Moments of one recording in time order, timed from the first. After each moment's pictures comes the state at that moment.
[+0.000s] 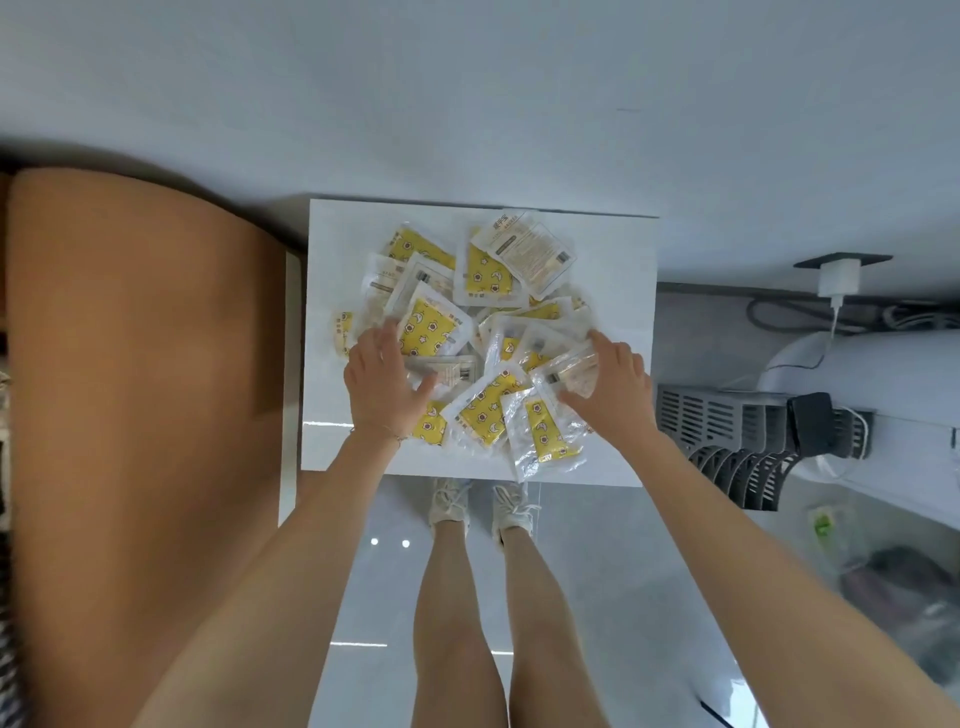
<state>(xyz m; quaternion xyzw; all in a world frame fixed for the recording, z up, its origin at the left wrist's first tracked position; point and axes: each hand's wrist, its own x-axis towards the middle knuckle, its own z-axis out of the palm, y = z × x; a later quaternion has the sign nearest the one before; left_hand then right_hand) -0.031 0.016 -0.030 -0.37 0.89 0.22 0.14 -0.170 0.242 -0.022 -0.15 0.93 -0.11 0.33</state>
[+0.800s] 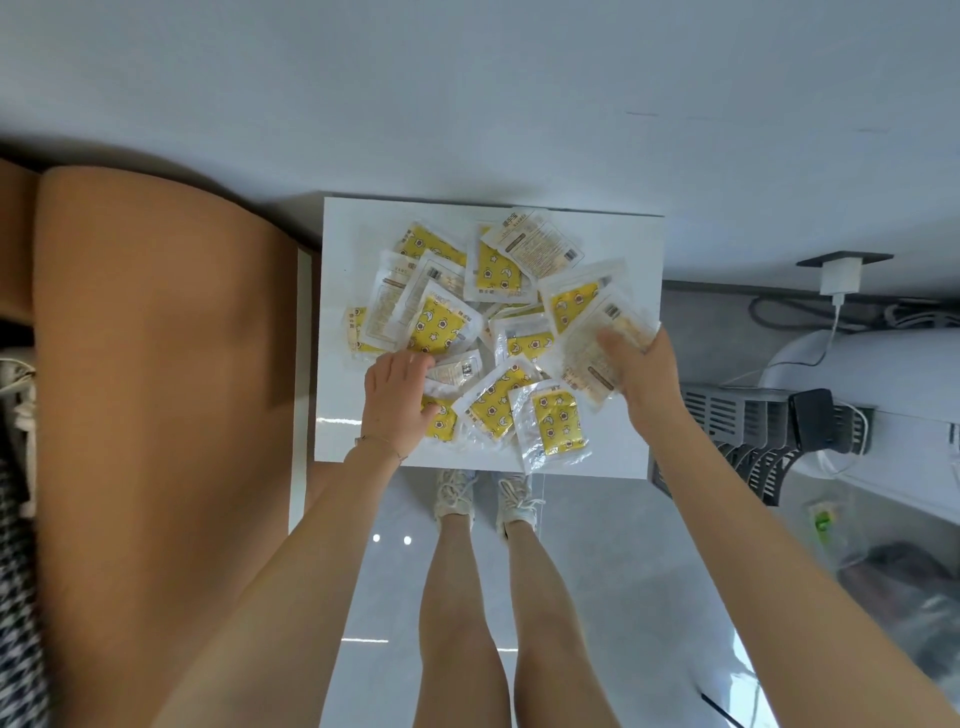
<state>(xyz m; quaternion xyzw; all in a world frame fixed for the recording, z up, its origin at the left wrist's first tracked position) -0.006 0.018 -0.019 -0.24 0.93 0.22 0.17 -0.186 0.226 0.018 0.22 0.73 -0.54 0.35</state>
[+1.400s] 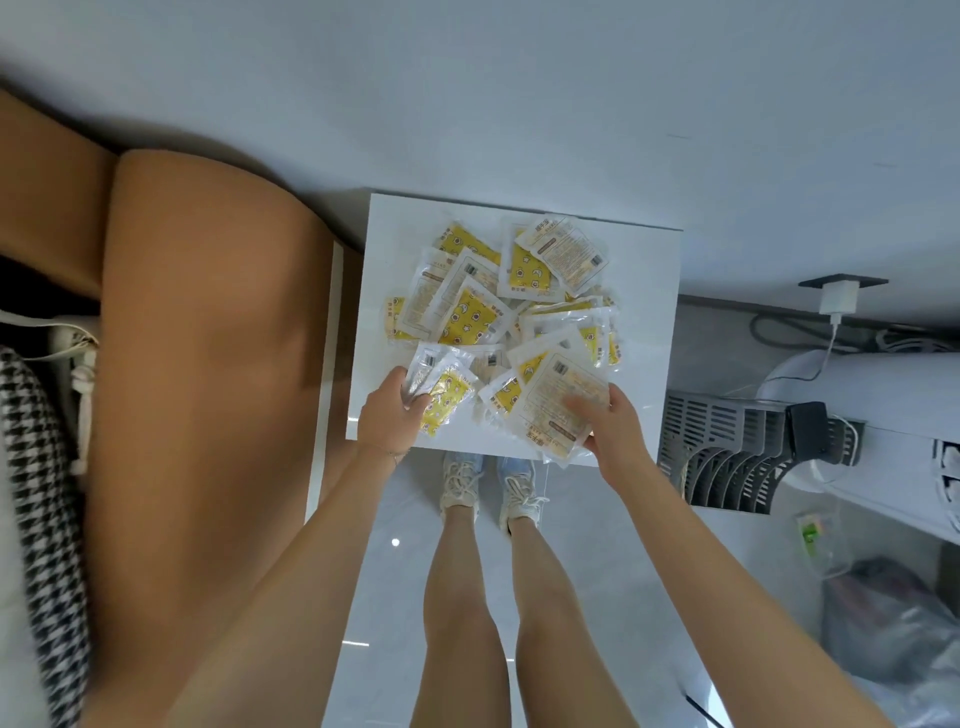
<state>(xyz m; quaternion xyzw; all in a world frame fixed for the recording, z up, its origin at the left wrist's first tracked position) 0.033 0.006 0.024 -0.46 0.77 0.42 0.16 -0.104 0.213 0.041 0.23 0.71 -0.50 0.44</state>
